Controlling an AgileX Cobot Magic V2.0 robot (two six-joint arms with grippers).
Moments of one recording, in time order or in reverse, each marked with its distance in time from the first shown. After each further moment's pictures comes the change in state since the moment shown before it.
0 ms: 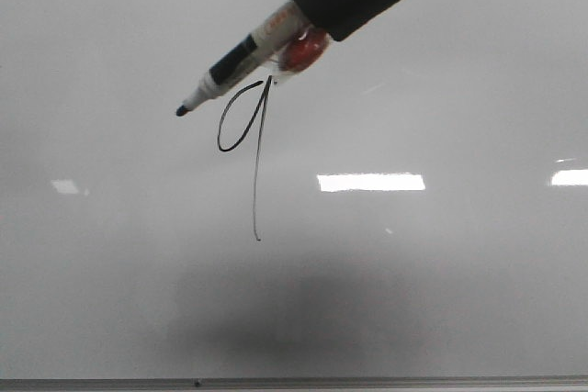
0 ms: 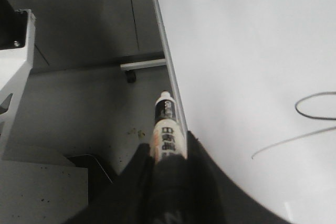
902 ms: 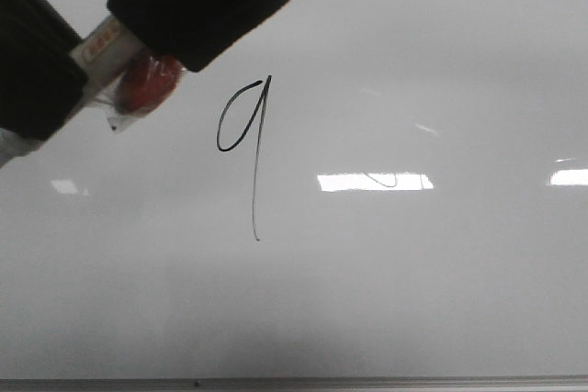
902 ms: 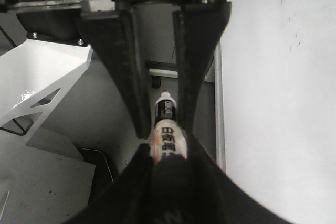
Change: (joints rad) left arm -0.302 0.380 -0.135 0.062 -0.004 0.102; right arm 0.274 -0.004 0.000 -0.050 -0.095 -0.011
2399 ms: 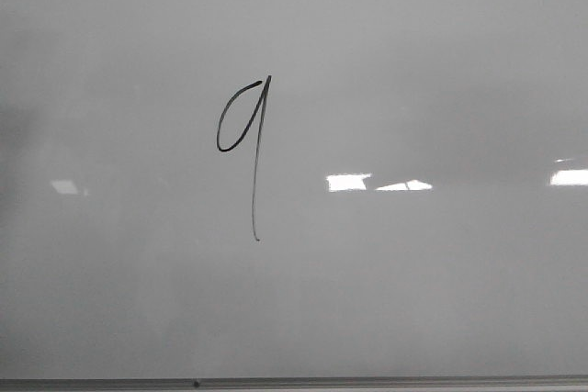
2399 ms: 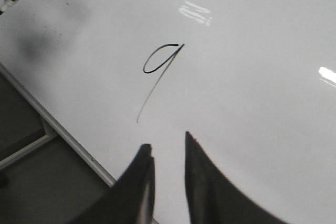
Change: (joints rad) left arm 0.466 0.001 0.139 0.256 -0.457 -0.706; right arm -0.470 -0.746 0.598 0.076 -0.358 0.269
